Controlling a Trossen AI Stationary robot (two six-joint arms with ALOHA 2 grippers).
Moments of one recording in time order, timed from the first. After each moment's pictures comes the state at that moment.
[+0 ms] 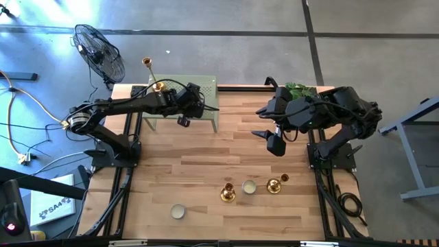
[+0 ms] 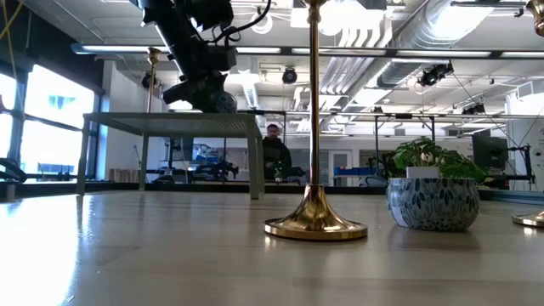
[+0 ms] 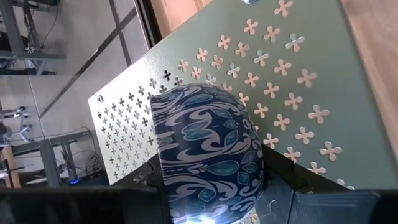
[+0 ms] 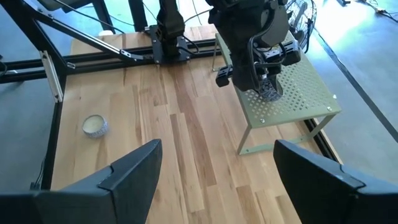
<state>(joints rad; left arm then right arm) 0.35 1.44 1.13 -0.57 -0.35 0.92 0.26 1.62 2.32 -1.40 0.39 0.31</state>
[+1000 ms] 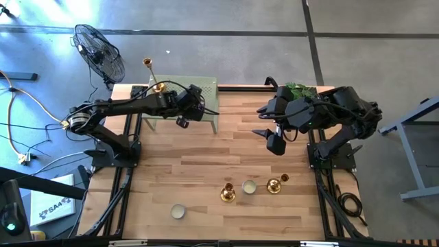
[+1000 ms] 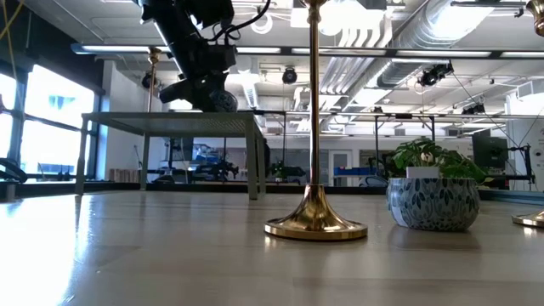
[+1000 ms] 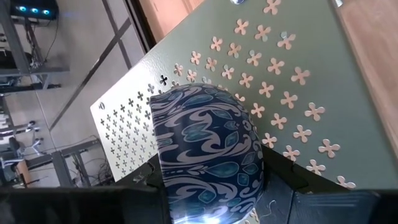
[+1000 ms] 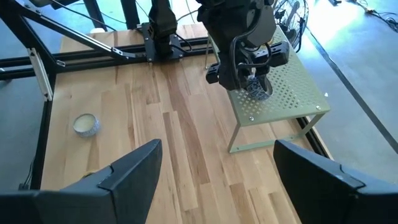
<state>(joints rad) 0.32 1.44 1.13 -0.58 -0.37 0.99 0.26 1.62 2.32 -1.42 0.41 0.31</state>
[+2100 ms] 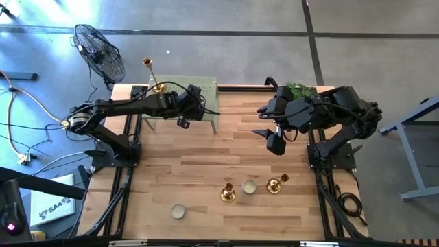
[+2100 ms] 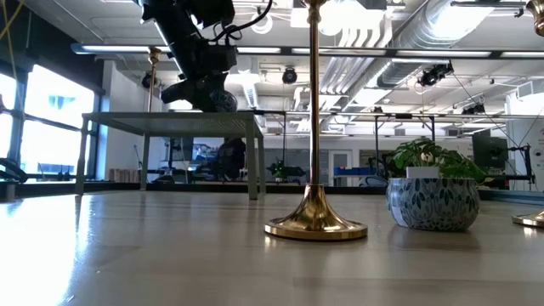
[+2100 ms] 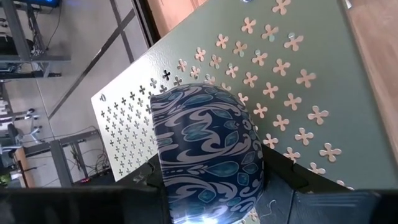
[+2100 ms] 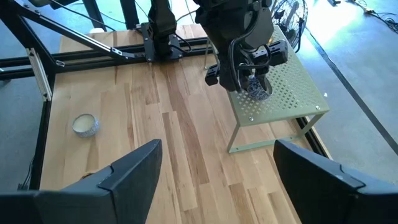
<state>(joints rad) 0.32 1.44 1.13 -0.58 -0.41 0.93 0.26 1.62 2.33 -1.42 0.42 0.31</state>
